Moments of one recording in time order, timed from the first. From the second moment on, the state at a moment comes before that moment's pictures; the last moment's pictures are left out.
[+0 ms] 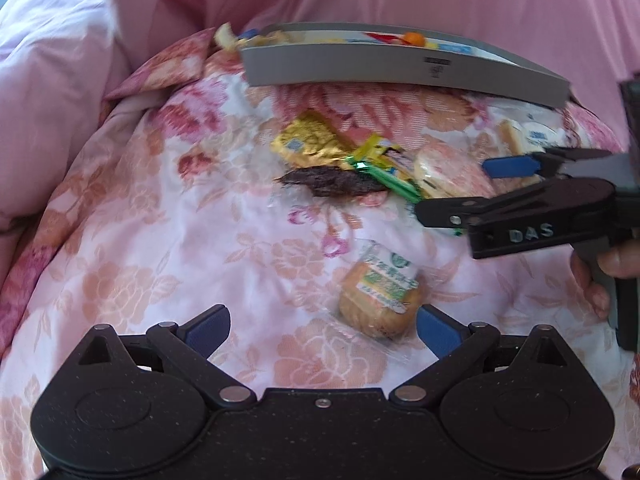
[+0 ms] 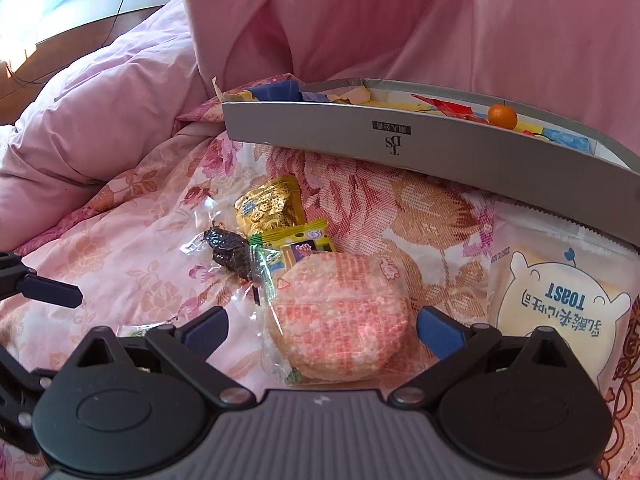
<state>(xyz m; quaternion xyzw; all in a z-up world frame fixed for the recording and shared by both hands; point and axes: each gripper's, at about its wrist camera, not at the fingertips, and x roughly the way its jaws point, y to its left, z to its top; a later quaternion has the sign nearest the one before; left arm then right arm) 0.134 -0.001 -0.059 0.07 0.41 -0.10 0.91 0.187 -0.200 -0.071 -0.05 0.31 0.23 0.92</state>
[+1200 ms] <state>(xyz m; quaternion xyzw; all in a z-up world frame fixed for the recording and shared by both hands) 0.153 -0.011 -0.072 0.06 0.44 -0.18 0.88 0.167 -0.195 -0.071 -0.13 0.32 0.20 0.91</state>
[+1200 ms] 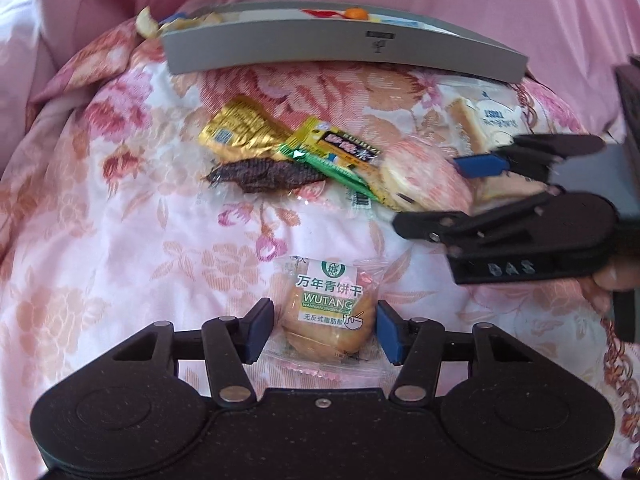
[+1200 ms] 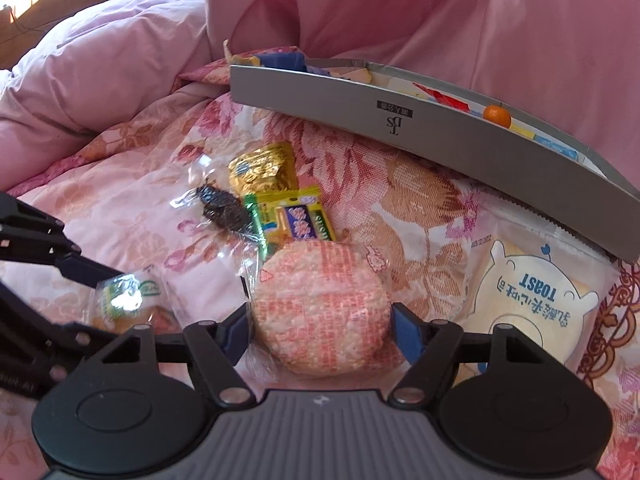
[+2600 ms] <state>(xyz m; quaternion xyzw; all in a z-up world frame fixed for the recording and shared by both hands) 0.153 -0.004 -0.073 0.04 0.45 -0.14 0.88 0.134 -0.193 -0.081 -0.14 0.31 0.24 0.91</state>
